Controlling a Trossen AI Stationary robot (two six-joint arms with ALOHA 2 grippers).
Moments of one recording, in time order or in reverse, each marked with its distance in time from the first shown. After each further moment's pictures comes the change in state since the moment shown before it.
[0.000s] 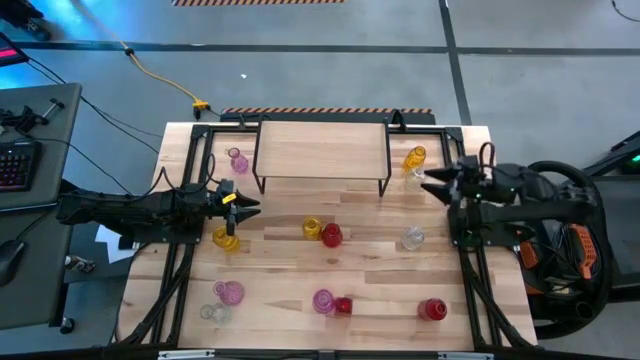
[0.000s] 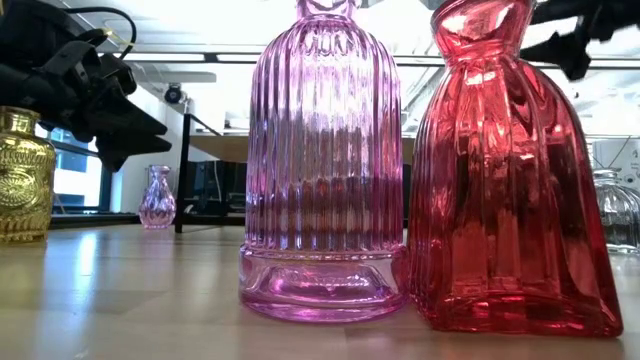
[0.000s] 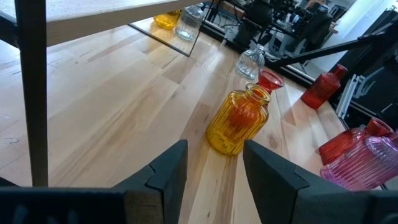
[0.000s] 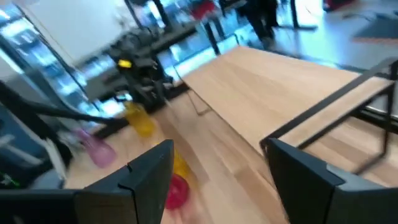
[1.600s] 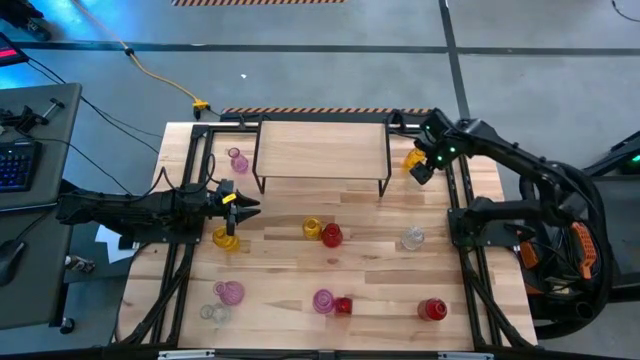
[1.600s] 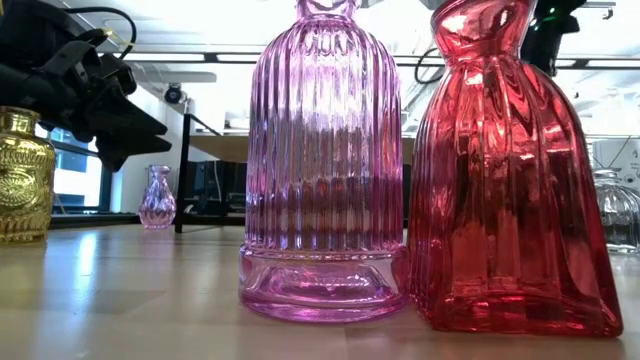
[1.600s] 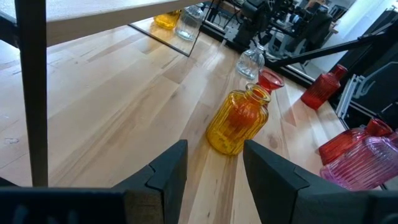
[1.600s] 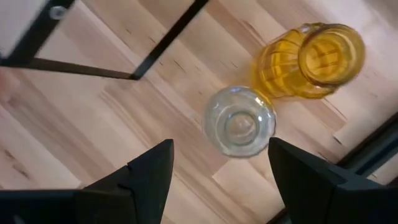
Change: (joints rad) left arm 0.000 0.000 0.000 0.000 0.000 0.000; right arm -0.816 0.886 0.330 -0.514 -0.424 -0.445
